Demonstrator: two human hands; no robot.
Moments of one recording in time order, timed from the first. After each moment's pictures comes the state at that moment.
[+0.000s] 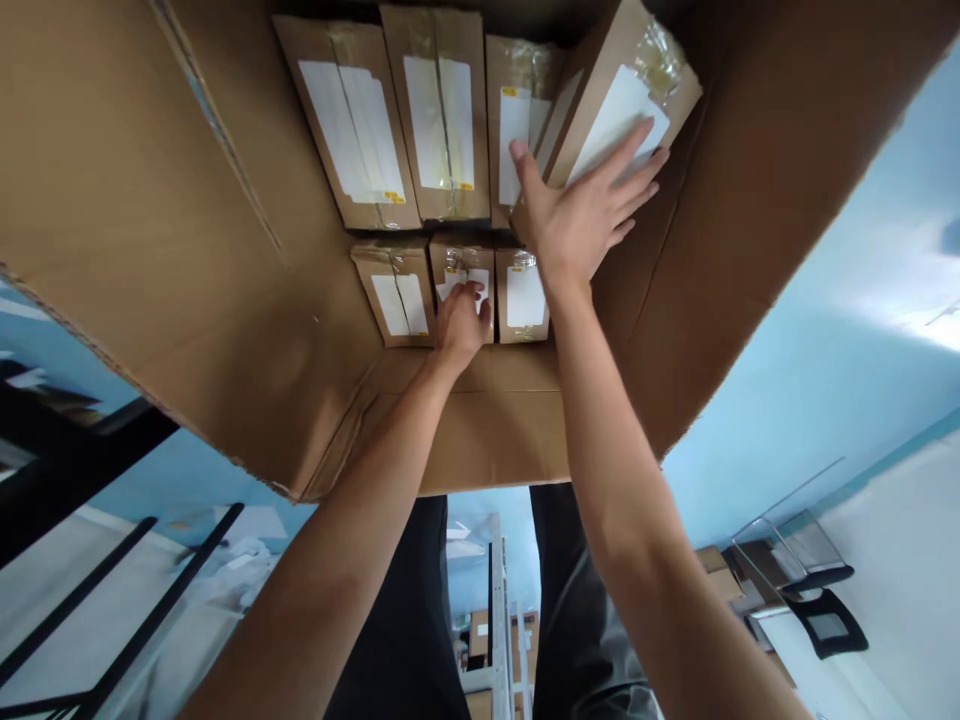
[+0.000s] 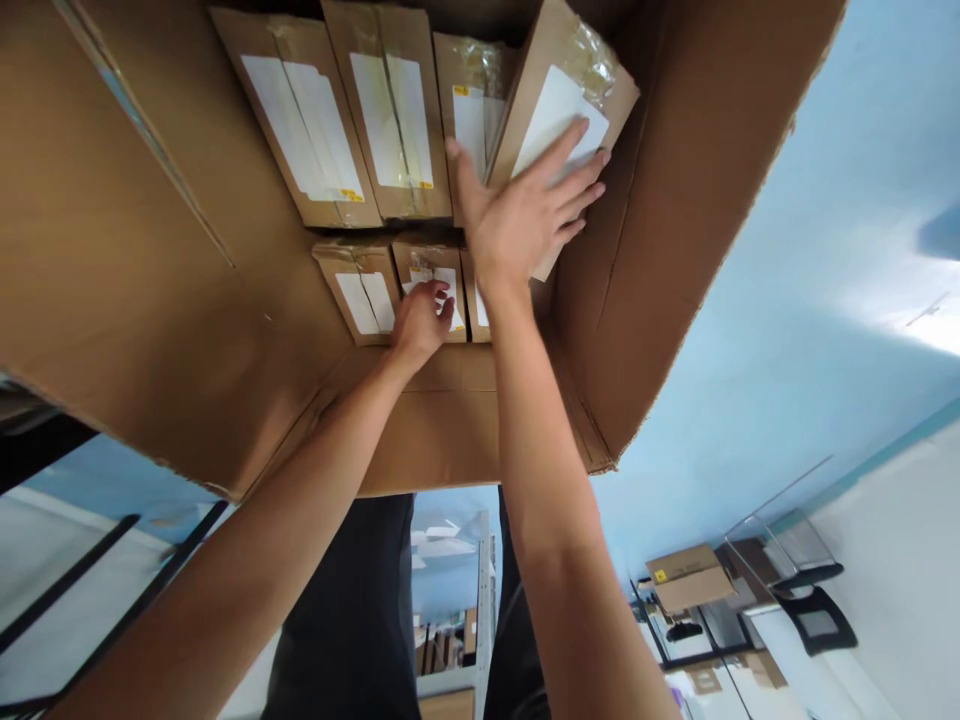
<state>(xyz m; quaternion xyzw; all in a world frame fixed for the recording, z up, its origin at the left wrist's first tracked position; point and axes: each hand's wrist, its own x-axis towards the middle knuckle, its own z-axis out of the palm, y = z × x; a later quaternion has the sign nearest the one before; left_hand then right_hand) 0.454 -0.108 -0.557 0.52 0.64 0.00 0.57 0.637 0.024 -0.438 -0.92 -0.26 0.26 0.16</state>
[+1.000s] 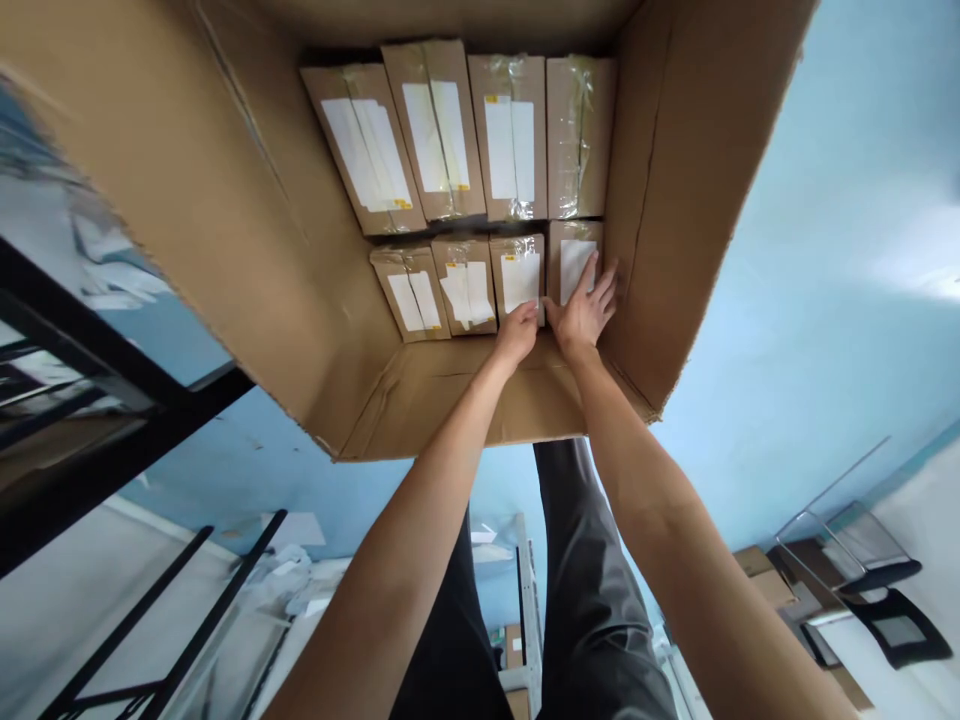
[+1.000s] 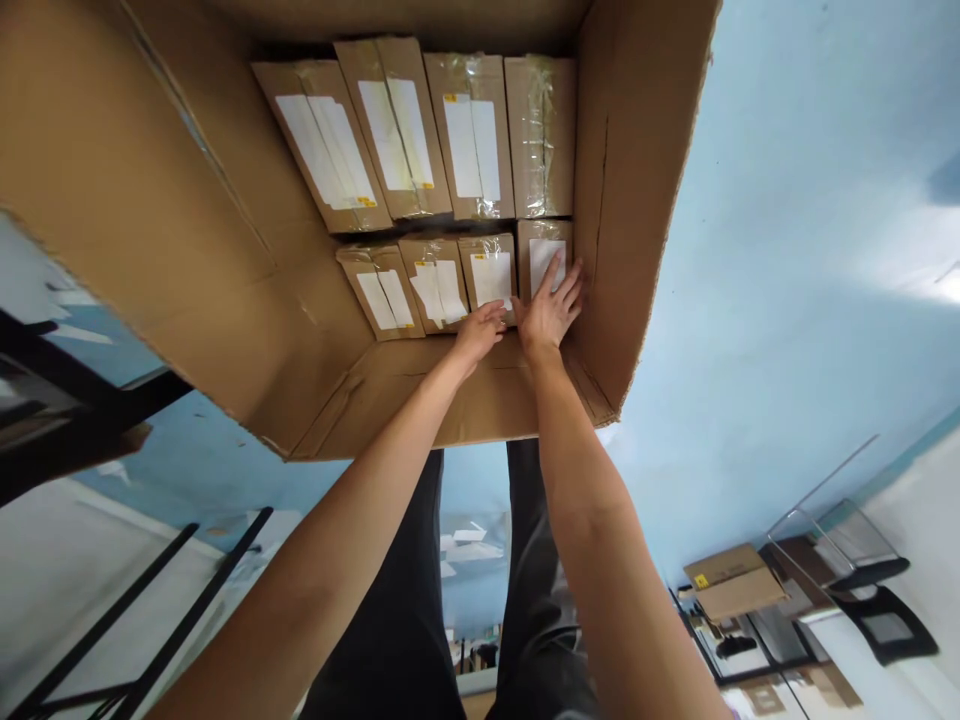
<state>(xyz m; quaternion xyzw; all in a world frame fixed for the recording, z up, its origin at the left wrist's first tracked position) 0.534 -0.144 -0.482 0.25 0.62 -0.03 0.74 0.661 -0.151 -0.458 -0.90 -0.22 0.33 0.16</state>
